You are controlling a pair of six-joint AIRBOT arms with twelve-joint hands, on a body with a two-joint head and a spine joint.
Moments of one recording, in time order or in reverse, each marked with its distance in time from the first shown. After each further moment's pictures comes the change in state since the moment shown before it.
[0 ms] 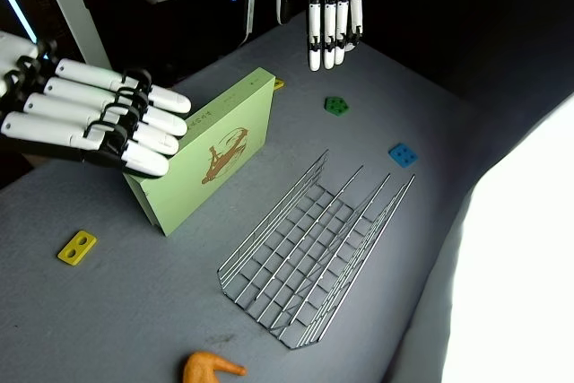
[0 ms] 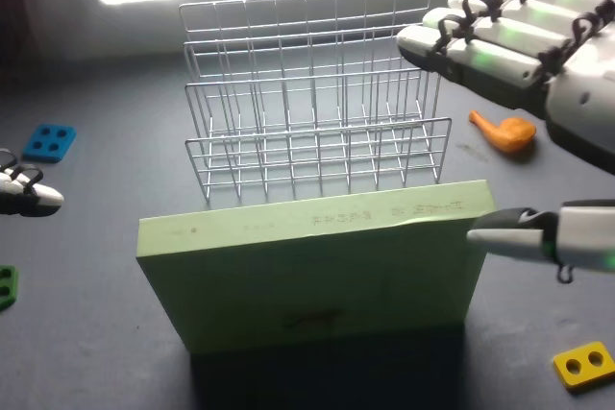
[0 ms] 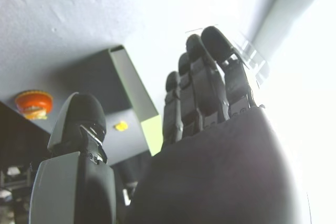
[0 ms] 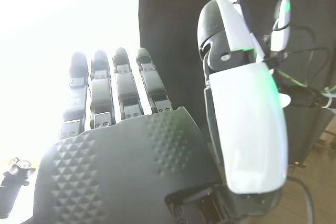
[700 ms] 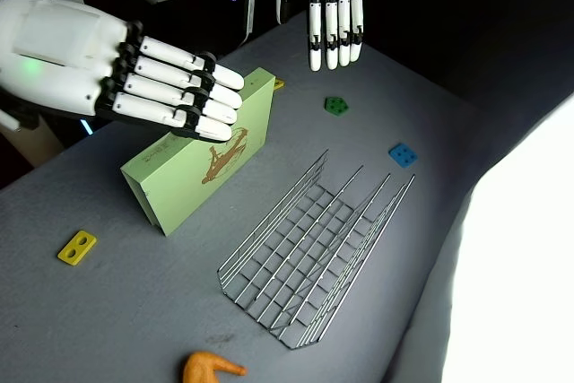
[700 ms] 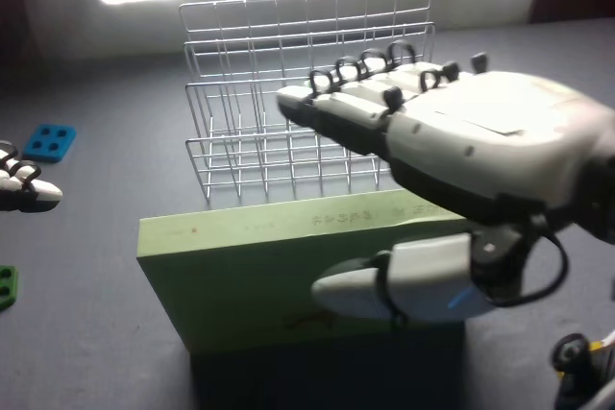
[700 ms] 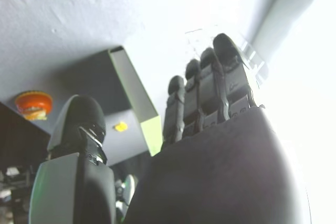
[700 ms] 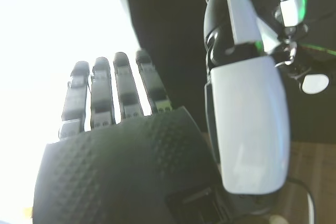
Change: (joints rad) left arm 0.000 0.000 0.002 0.000 0.000 0.000; right arm 0.117 -0.283 0.006 0.809 0.078 -0.482
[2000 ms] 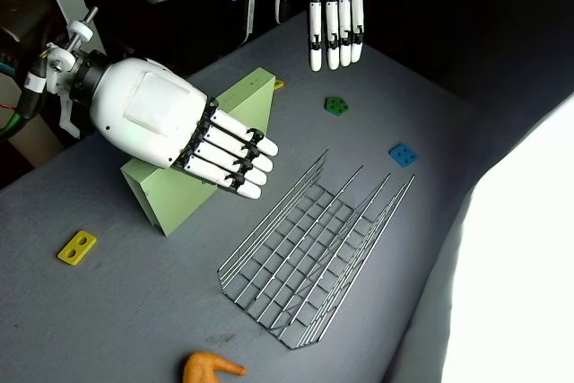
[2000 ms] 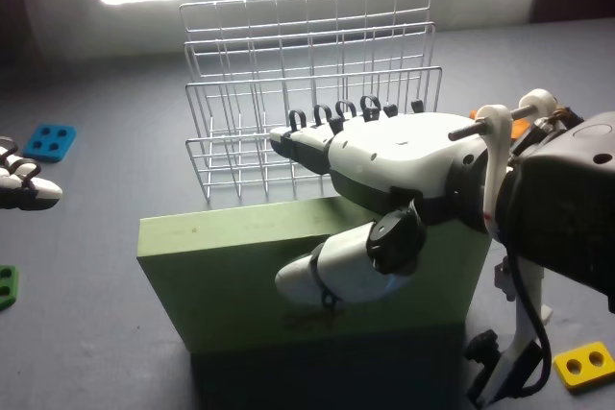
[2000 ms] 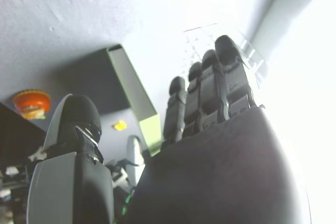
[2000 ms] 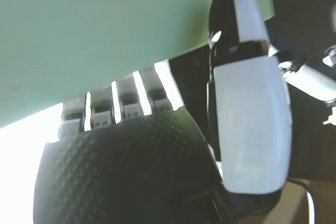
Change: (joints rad) left arm -0.007 0.000 0.000 0.000 -0.001 0.000; right arm -0.014 -0.283 0.198 0.368 0.175 -0.227
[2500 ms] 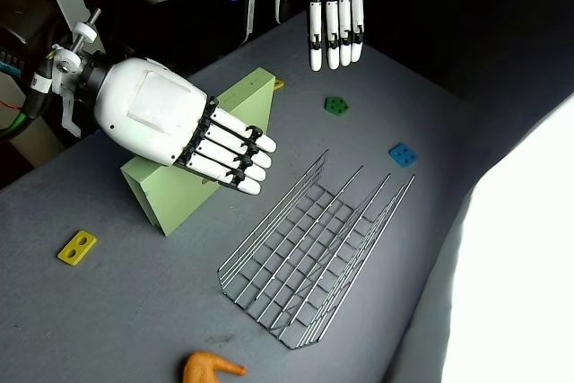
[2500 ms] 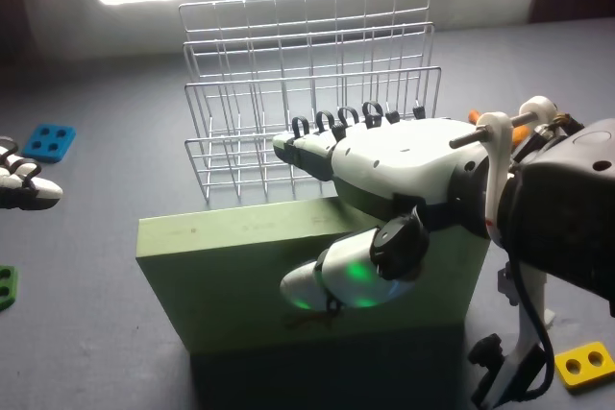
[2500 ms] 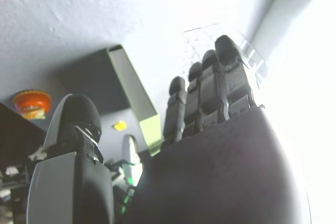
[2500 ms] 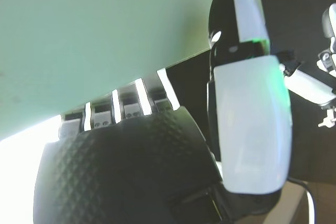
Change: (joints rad) left arm 0.000 0.000 0.000 0.000 0.000 0.000; right arm -0.013 0.000 0.004 -0.003 -0.001 -0.003
